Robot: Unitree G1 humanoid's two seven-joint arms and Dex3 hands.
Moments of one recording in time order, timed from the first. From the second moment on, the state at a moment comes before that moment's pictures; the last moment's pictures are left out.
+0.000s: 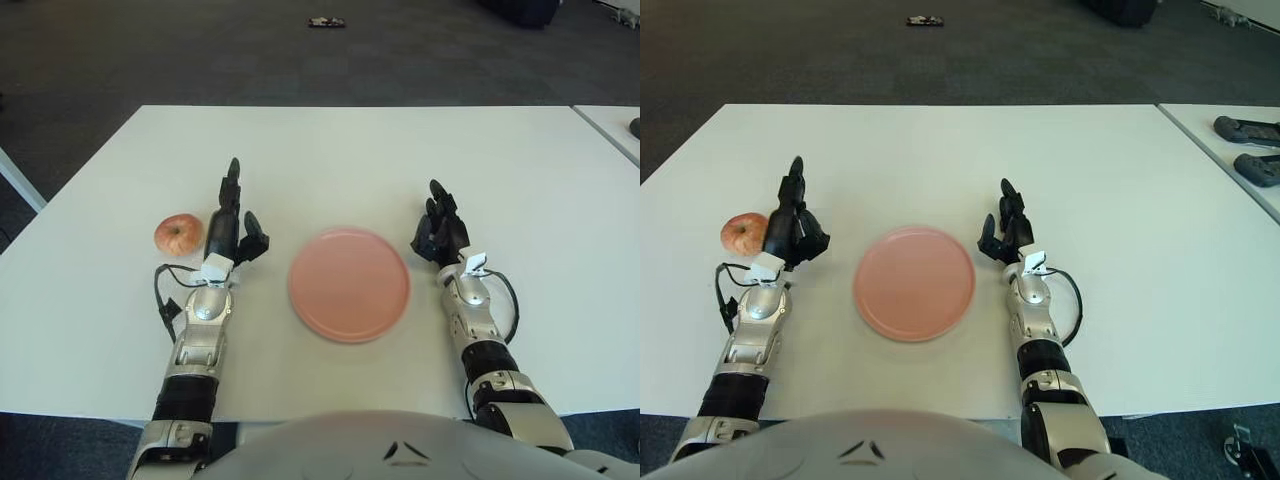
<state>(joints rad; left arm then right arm) 0.05 0.15 0.08 -0.03 0.16 -0.42 0.06 -0.22 -0.01 -0.08 0.66 0.04 -0.47 0.04</state>
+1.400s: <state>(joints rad) 0.21 0.56 0.43 -0.63 0.86 0.03 -0.35 -0.25 0.01 -0.07 0.73 0.03 -0.52 0.05</state>
